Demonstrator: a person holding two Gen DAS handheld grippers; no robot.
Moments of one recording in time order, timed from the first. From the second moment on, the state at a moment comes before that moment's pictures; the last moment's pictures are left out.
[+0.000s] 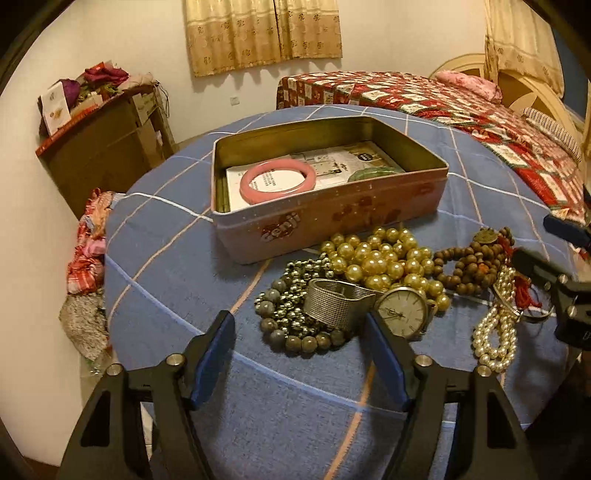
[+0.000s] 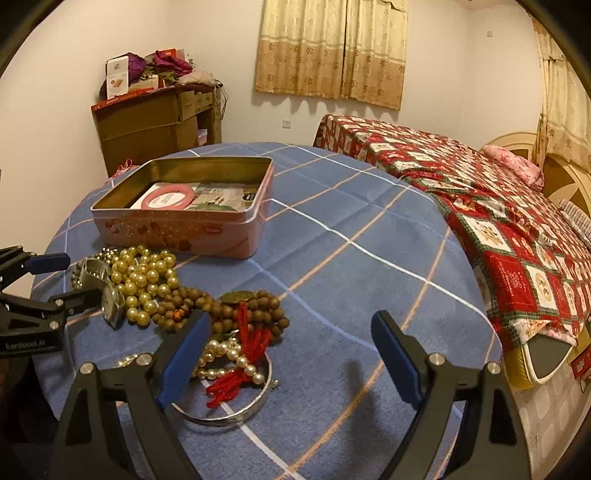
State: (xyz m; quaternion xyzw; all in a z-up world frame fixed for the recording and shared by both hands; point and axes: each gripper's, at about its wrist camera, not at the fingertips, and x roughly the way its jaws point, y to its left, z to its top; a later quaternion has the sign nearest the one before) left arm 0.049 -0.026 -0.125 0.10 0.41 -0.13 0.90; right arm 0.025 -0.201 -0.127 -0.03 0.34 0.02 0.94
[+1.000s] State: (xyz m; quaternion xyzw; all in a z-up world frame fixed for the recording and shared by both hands) left arm 0.046 -0.015 -0.076 0.05 0.35 -0.19 0.92; right arm 0.027 -0.214 -0.124 -0.01 0.33 0.01 0.94
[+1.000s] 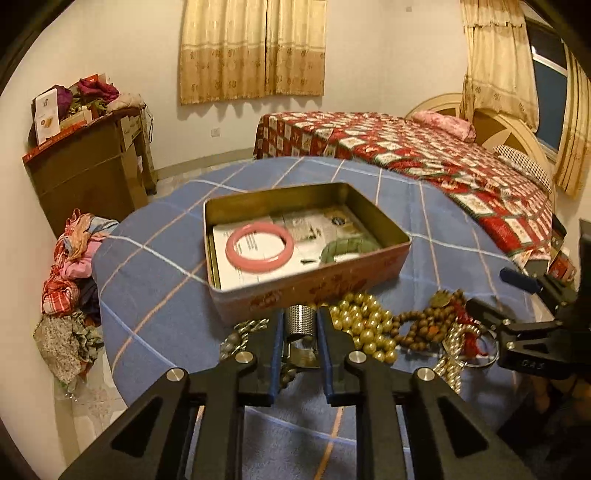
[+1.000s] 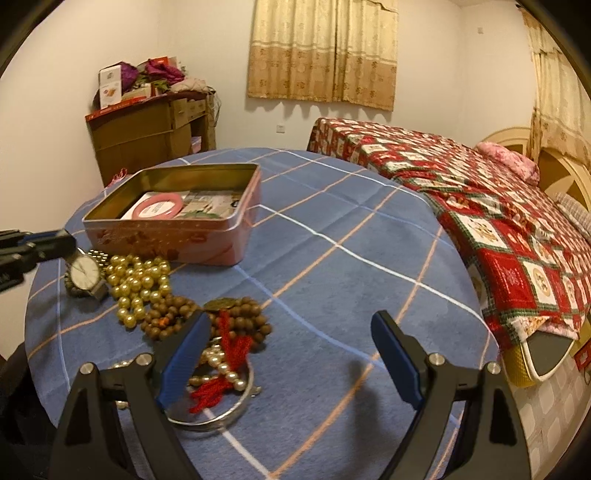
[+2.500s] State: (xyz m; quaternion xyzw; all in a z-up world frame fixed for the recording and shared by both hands) left arm 0.055 0.000 -0.031 0.03 0.31 -0.20 0.93; right arm 0.027 -0.205 -0.072 0.00 0.30 0.10 0.95
